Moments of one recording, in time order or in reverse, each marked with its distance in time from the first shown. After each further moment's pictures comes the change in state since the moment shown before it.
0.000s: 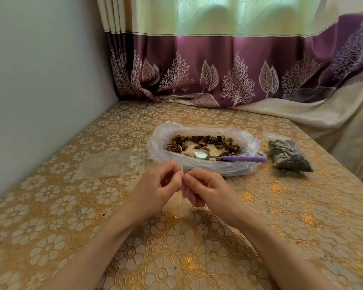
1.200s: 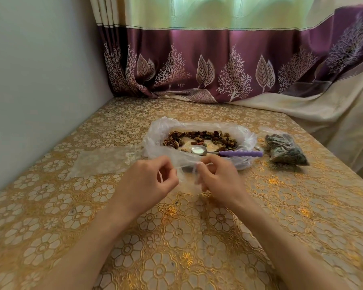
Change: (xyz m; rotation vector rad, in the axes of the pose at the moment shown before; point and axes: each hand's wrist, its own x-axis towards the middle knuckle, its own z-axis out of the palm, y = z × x) left_hand 0.000 0.008 -0.008 0.428 0.075 0.080; right_hand 0.008 0.007 -0.014 -0.336 0.376 0.121
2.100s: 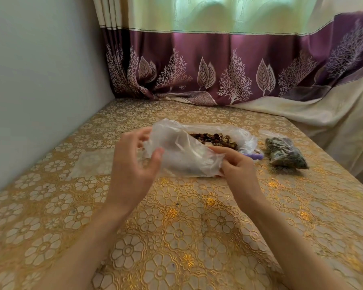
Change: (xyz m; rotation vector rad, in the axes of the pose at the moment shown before) left_hand 0.006 -0.007 -0.005 -0.191 0.380 -0.078; right_hand 0.003 0.000 -0.018 0.340 0.174 0.022
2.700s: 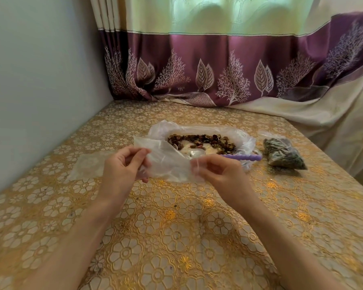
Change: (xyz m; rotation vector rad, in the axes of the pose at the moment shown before) left_hand 0.004 -0.024 -0.004 -0.525 -0.038 -0.472; right_hand -0.006 -0.002 0.001 -0.174 -0.251 -0.241
